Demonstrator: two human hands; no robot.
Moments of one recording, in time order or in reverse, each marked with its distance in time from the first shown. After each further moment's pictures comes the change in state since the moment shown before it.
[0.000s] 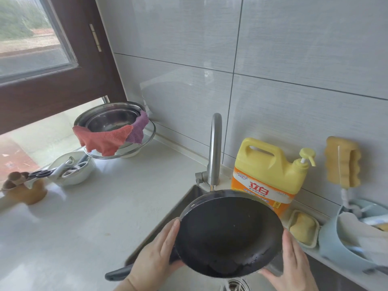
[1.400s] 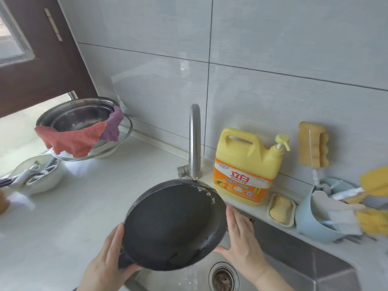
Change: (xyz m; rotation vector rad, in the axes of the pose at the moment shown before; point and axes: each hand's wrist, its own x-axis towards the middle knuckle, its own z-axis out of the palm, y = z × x) left_hand -0.031 -0.042 -0.033 -0.001 0.090 -0.110; right_hand 0.020 -0.039 0.044 -0.034 -0.342 -0.092
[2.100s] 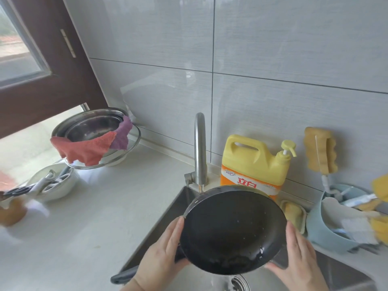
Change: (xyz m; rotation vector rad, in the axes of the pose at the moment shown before) left_hand 0.040 0.059 0.047 -0.103 -0.128 0.154; right_hand -0.048 0.049 -0.048 -0.021 0.367 0.194
